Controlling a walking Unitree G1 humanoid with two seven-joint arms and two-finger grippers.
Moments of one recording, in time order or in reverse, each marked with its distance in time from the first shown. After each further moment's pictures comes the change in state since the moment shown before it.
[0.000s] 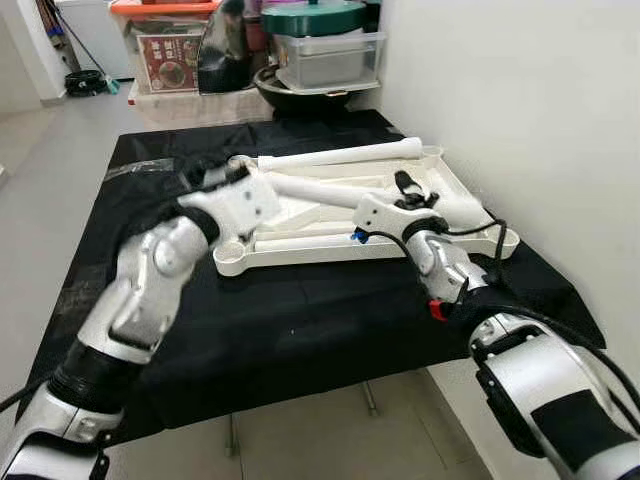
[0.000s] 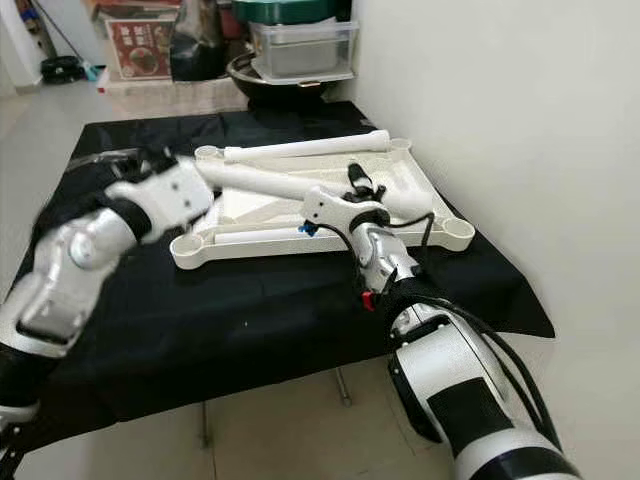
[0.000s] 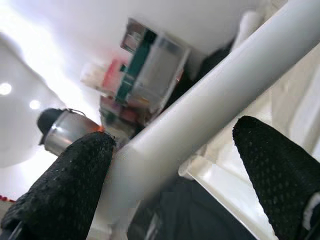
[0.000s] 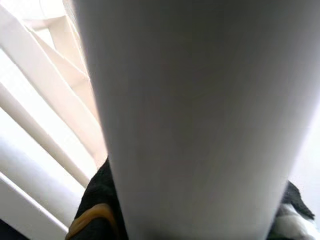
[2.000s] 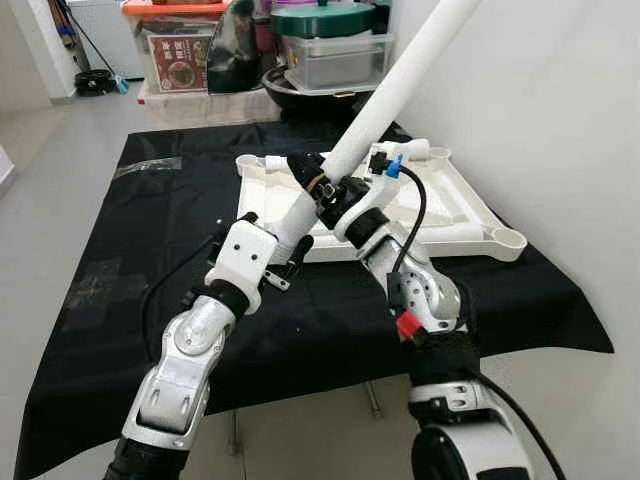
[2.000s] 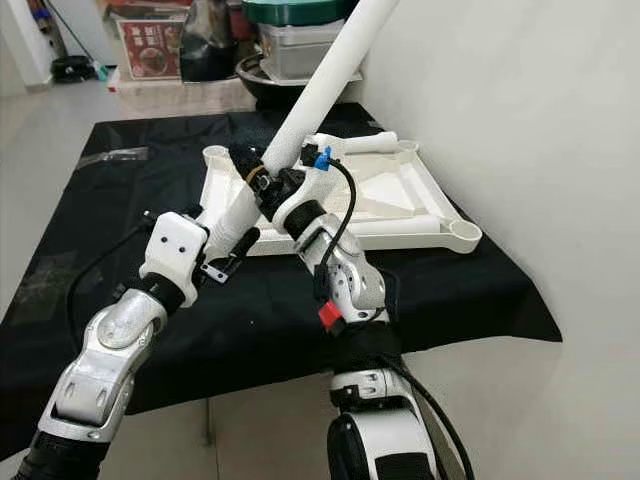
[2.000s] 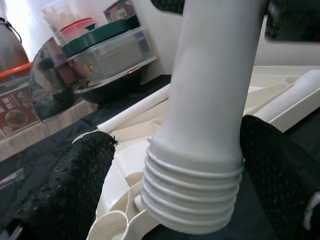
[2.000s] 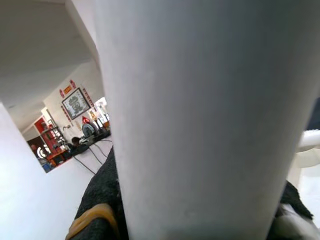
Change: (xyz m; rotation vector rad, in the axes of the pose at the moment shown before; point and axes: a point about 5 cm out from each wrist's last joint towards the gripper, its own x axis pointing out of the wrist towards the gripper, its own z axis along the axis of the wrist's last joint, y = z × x) left arm -0.036 -0.079 -0.009 -0.713 0.016 0.047; right arm -0.047 -0.009 0.110 1.629 -0.542 0.495
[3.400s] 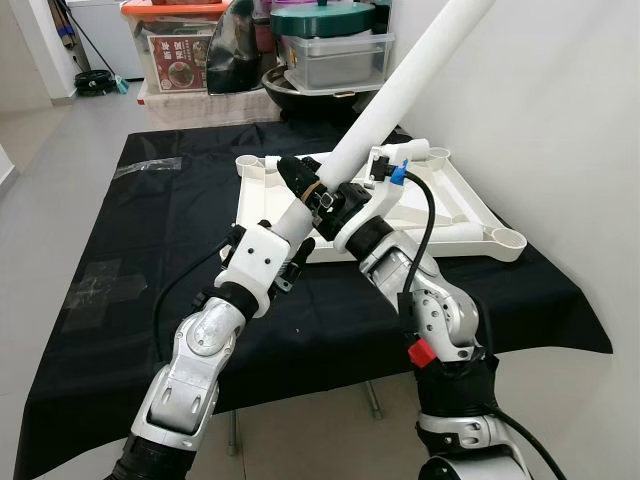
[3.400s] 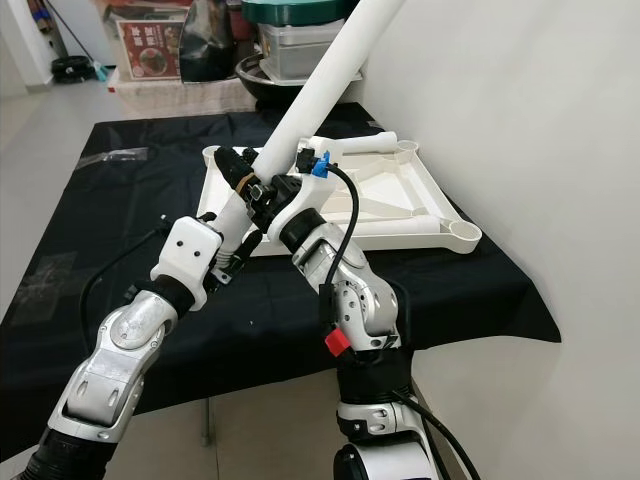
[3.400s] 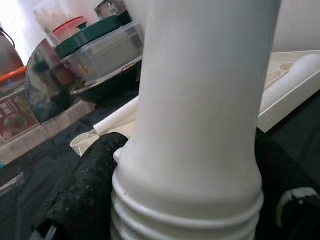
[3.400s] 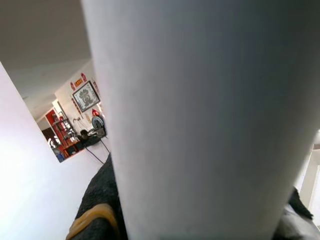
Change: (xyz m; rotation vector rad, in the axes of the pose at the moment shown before) left arm 0.002 -0.010 -0.001 0.063 0.012 -0.030; right arm -0.014 0.025 0.002 0.007 0.028 0.049
